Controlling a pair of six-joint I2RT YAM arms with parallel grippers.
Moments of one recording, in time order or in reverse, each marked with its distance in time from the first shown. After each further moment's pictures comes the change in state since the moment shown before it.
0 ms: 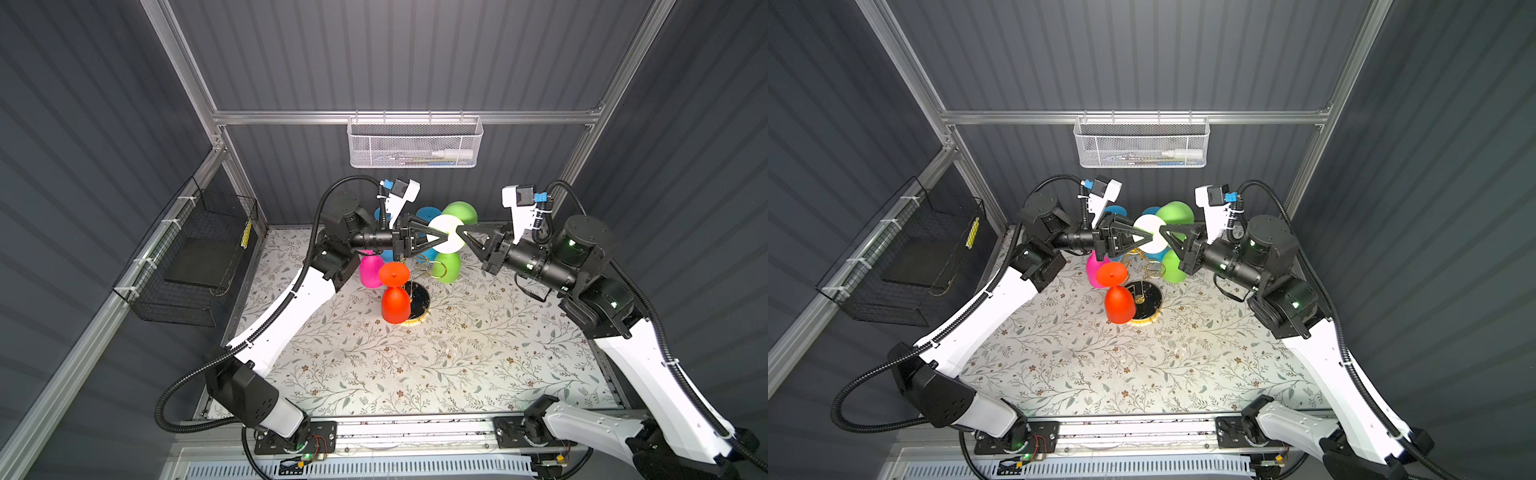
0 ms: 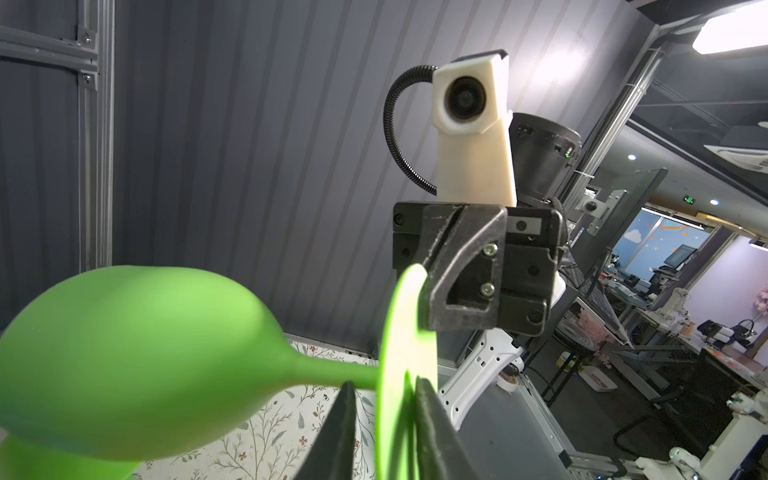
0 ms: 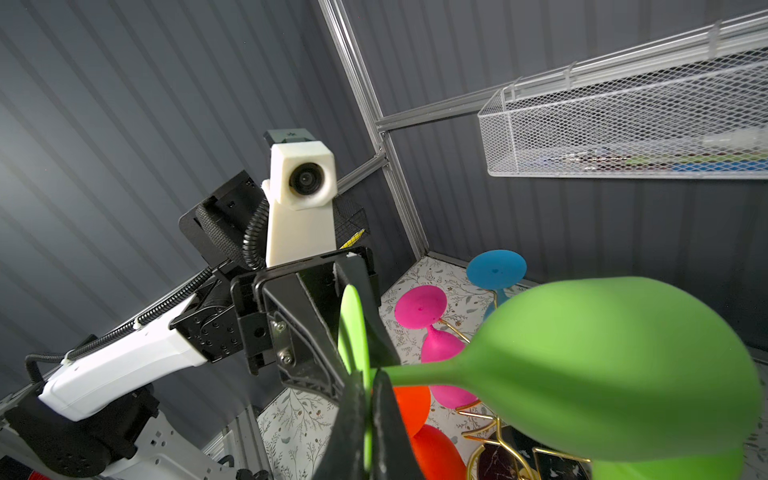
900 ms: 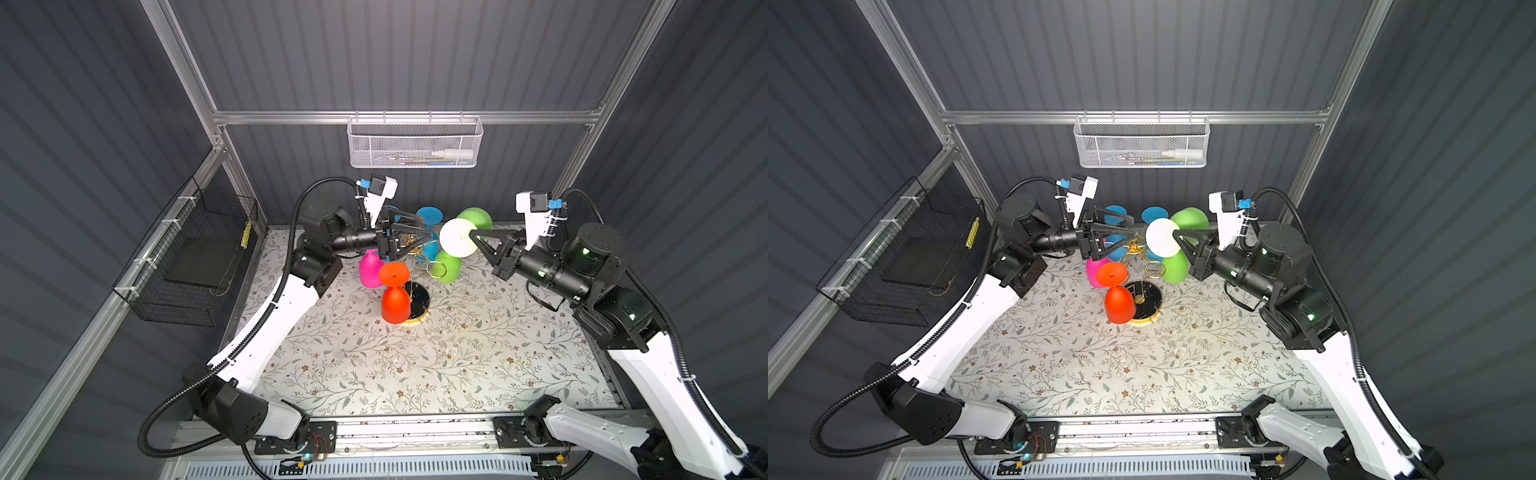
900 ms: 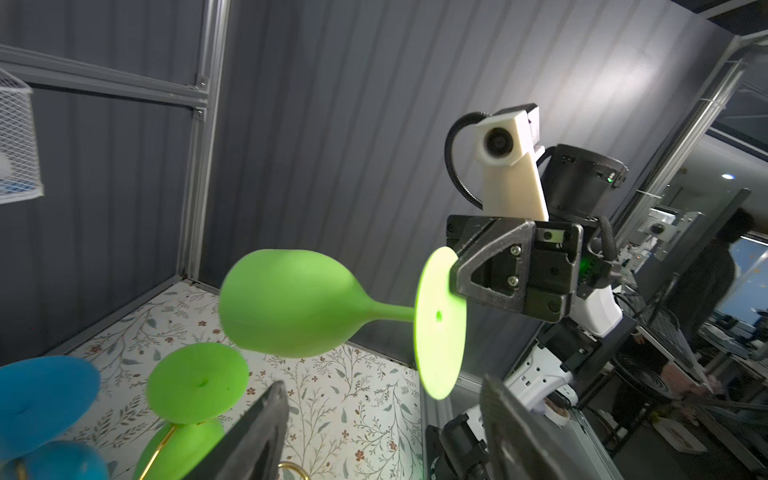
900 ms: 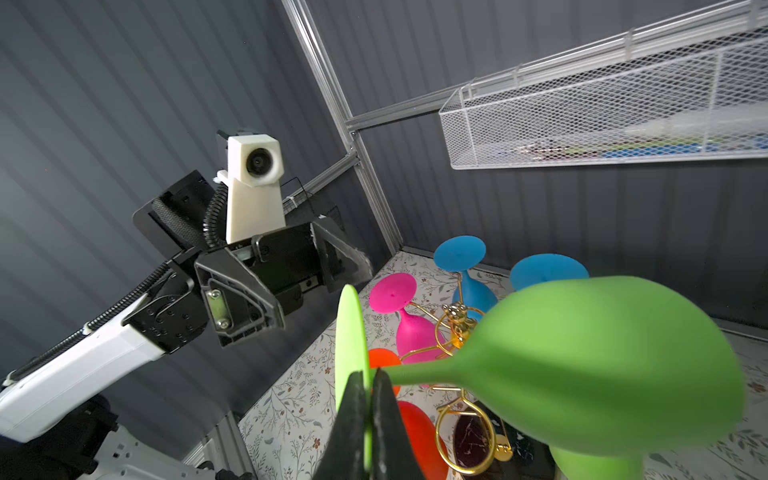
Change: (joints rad) left arm 0.067 -0.085 -0.054 -0.097 -0.097 0.068; right arm -0.022 -0.050 -0.006 -0.076 0.045 -0.007
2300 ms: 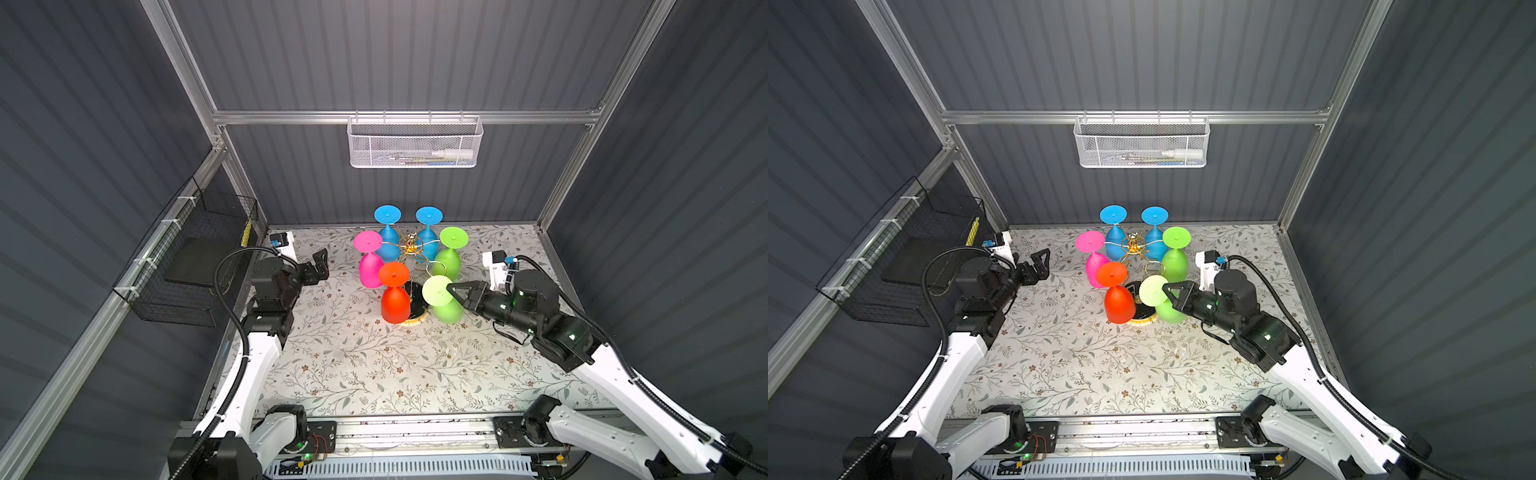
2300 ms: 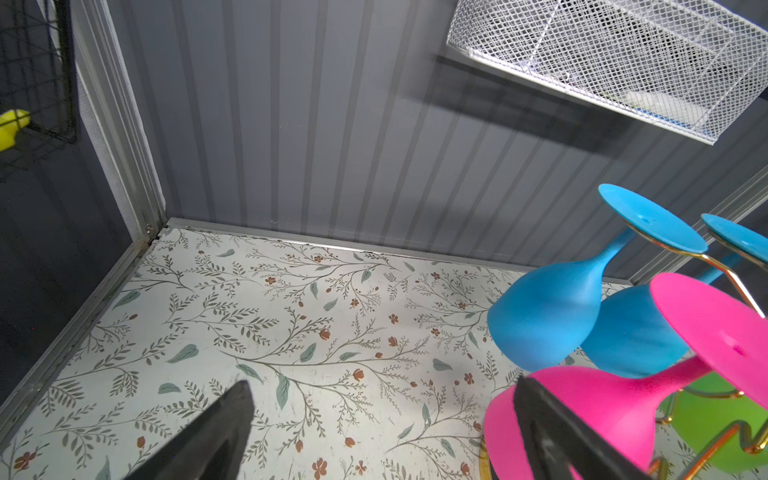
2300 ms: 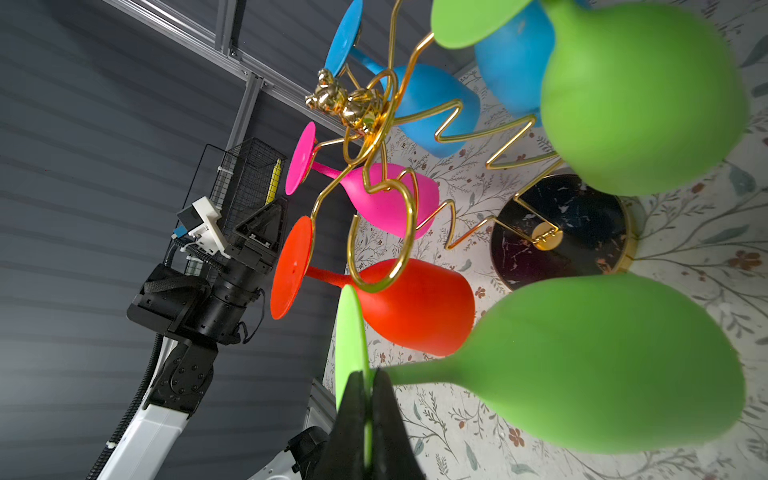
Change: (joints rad) left arm 0.489 -0.411 -0.718 -0.038 -0.835 0.227; right arm 0.107 -0.175 -0.539 0.084 0.159 0.583
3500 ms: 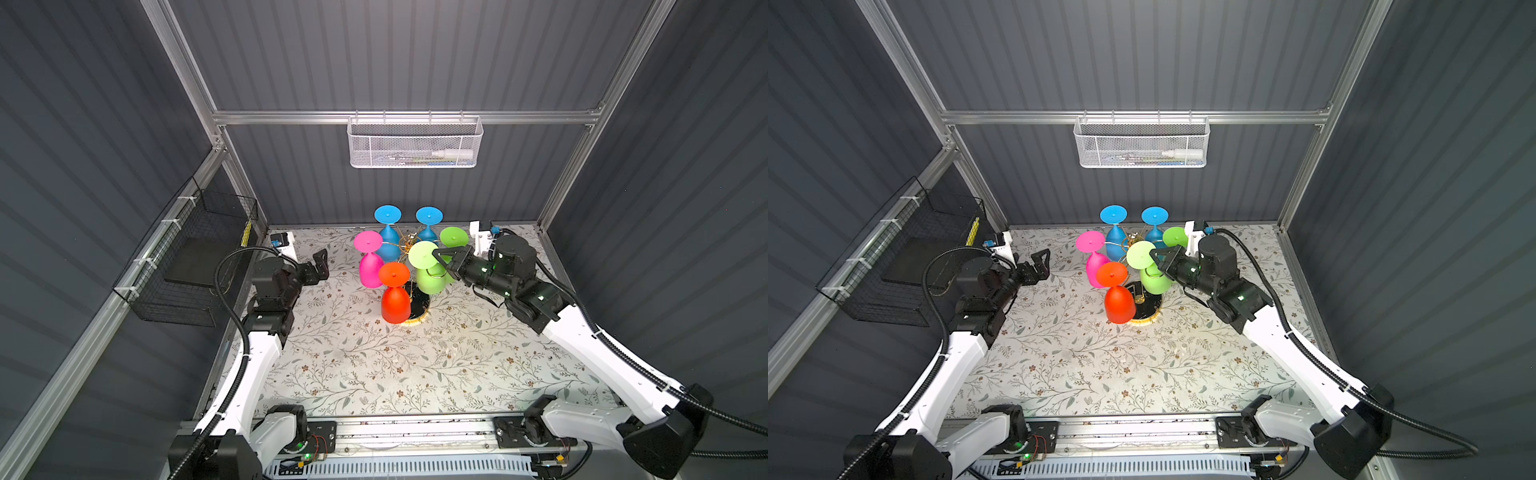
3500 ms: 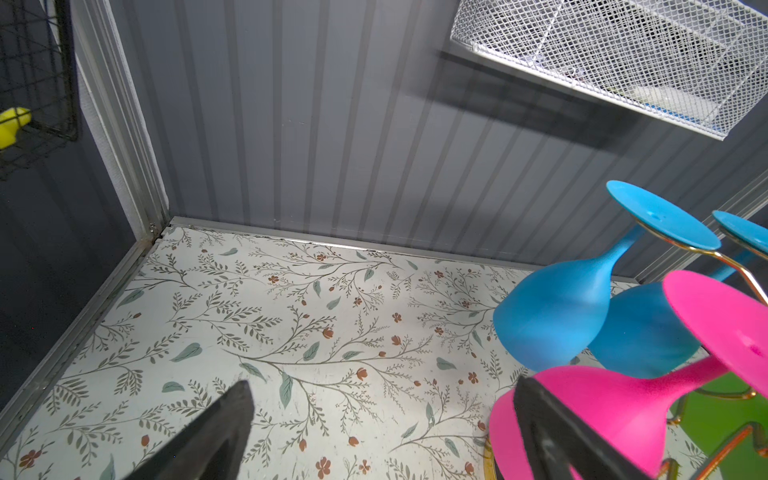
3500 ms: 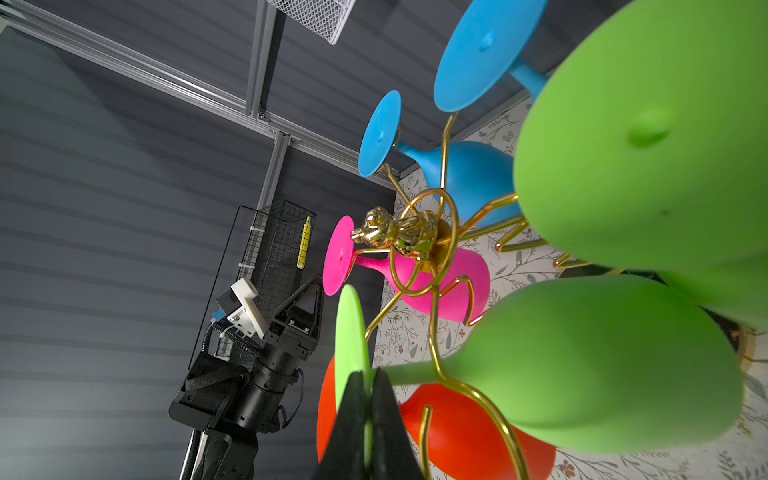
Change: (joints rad) left arm 0.000 0.019 -0.005 0.013 -0.004 0.006; right arm -0.060 0.321 0.207 0.193 -0.054 0.081
